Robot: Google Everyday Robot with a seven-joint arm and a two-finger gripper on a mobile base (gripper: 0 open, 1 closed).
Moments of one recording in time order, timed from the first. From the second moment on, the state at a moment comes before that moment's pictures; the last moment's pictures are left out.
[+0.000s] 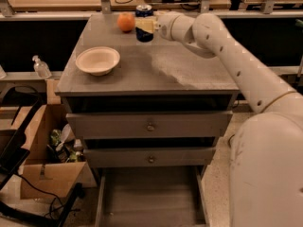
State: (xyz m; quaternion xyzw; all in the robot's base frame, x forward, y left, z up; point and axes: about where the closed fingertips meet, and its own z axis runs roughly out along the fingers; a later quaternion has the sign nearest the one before) arm 0.884 -0.008 0.934 -0.28 0.67 0.24 0.65
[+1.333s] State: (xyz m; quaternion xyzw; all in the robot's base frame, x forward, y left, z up) arm 0.580 -0.030 0.970 -0.39 0.62 0.25 0.63
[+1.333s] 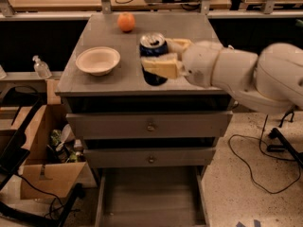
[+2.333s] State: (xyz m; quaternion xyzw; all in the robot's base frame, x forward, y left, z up) arm 0.505 -0.081 0.940 -0.36 0.66 0.26 0.61
